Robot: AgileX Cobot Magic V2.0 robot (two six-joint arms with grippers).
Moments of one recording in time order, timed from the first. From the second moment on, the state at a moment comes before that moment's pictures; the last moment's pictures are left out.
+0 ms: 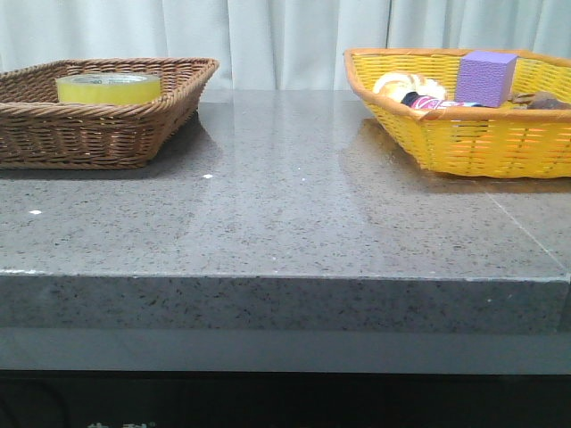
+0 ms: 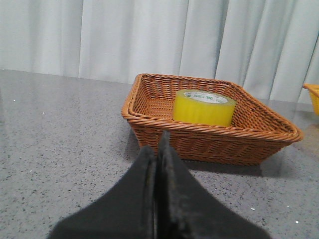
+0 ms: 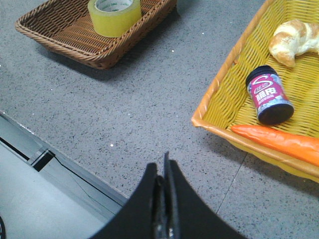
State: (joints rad) left arm -0.05 -0.01 0.01 -0.01 0.01 -0.09; right arm 0.50 0.69 -0.87 0.12 0.70 0.00
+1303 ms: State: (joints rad) left arm -0.09 -0.01 0.01 0.01 0.06 -0.09; right arm 0.50 0.69 -0.87 0.12 0.70 0.00
